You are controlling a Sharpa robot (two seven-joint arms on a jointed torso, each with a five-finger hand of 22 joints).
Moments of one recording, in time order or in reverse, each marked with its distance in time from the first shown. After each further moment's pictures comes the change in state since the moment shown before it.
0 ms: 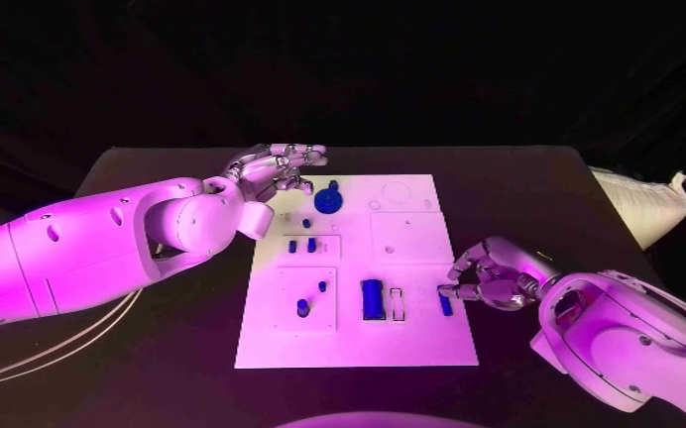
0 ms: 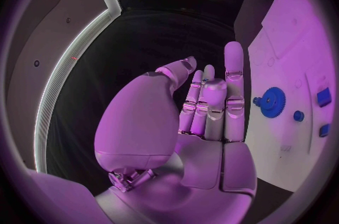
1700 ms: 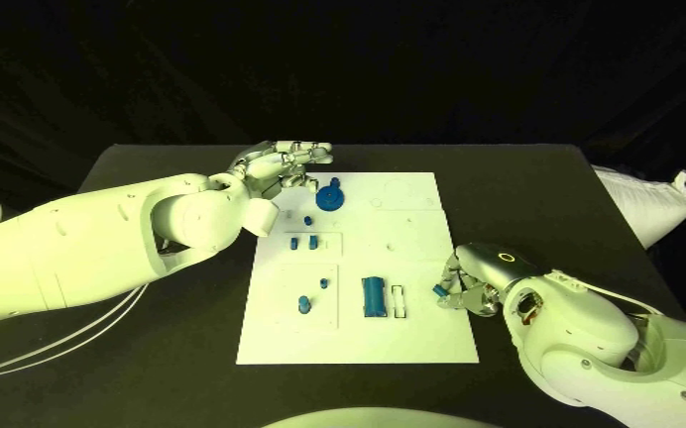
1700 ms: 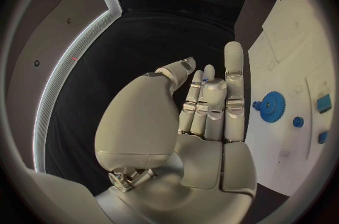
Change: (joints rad) left arm -0.002 0.006 -0.001 -0.001 0.000 0.006 -0.001; left_hand -0.009 0.009 -0.007 0.007 0.000 -0.004 0.004 0.004 0.000 -0.004 0.004 0.010 0.000 -0.004 0.004 0.004 -0.005 0.000 0.000 0.000 0.000 -0.002; right arm -0.046 0.148 0.006 -0.063 -0.416 0.199 -0.195; right_hand 0.112 -0.039 0.081 -0.044 -0.194 0.106 -0.021 -0.070 -0.036 0.001 -0.009 -0.022 0.036 0.000 -0.008 0.003 0.000 0.000 0.004 -0.004 0.004 0.010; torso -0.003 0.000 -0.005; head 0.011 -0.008
